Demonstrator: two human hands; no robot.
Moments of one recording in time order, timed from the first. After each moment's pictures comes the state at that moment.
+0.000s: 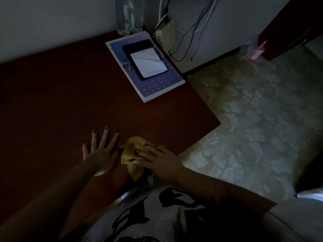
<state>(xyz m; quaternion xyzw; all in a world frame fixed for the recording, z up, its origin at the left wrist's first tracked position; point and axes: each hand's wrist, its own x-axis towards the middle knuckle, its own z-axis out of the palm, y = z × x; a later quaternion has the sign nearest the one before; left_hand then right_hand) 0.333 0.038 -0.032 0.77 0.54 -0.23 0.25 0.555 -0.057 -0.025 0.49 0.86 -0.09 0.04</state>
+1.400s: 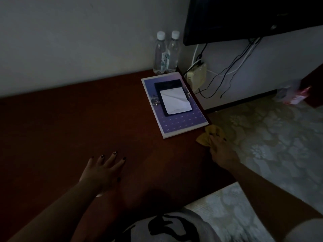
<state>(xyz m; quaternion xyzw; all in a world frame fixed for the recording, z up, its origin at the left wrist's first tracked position) 0.330 0.064 0.016 0.74 0.52 -0.39 0.15 0.728 0.075 -0.015 0.74 0.65 -0.20 -0.04</state>
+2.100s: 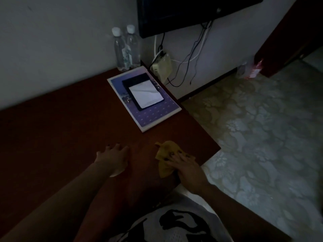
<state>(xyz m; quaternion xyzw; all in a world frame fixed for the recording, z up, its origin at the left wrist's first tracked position) 0.405 0.100 0.038 0.80 0.48 -0.30 0.21 0.646 -0.040 -0.030 0.66 0.70 -0.24 -0.09</state>
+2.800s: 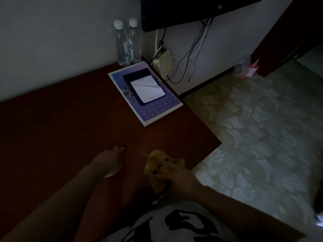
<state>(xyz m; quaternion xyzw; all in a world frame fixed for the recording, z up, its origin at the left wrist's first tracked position) 0.377 0.091 0.019 0.78 0.51 -0.23 0.28 0.597 -0.048 -0.011 0.56 0.78 -0.27 -0.09</state>
